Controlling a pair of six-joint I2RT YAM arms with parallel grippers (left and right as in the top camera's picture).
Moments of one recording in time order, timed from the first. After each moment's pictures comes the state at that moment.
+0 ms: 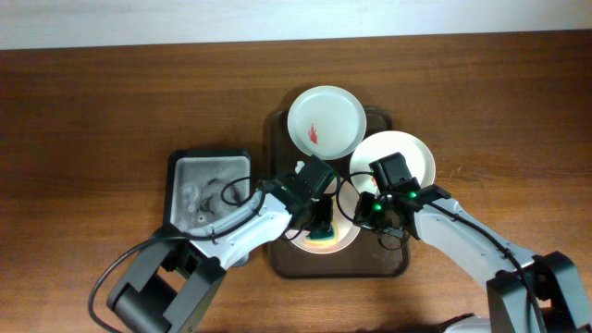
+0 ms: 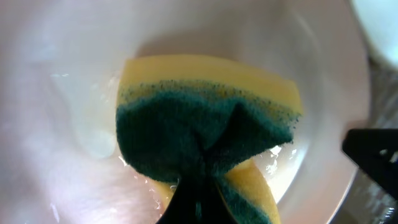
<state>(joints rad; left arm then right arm) -0.74 1.81 1.06 -0.48 0.11 -0.60 0.33 1.53 0.75 -0.50 -0.20 0.68</state>
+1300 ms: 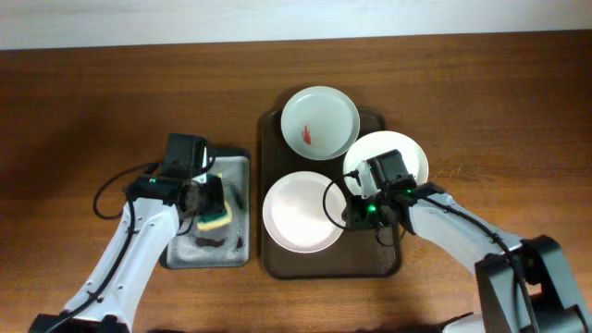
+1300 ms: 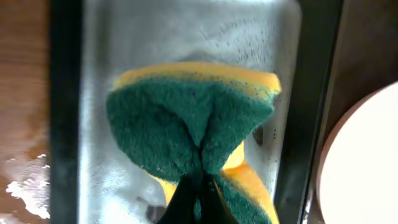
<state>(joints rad) -0.16 1.43 0.95 -0.76 -0.03 -0.25 0.33 1.60 0.76 -0.39 -0.37 0.31</state>
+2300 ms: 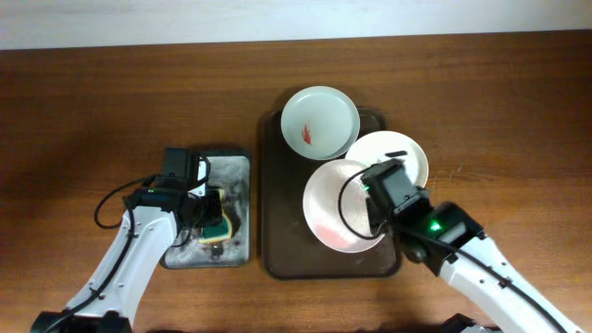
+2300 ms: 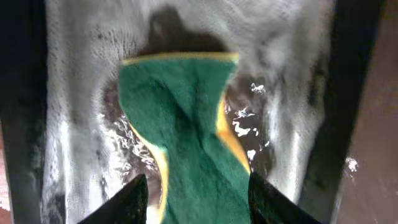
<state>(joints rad) -0.12 1.42 0.85 -0.72 0.03 -0.19 0.58 1.18 0.93 -0.87 0.38 0.37</state>
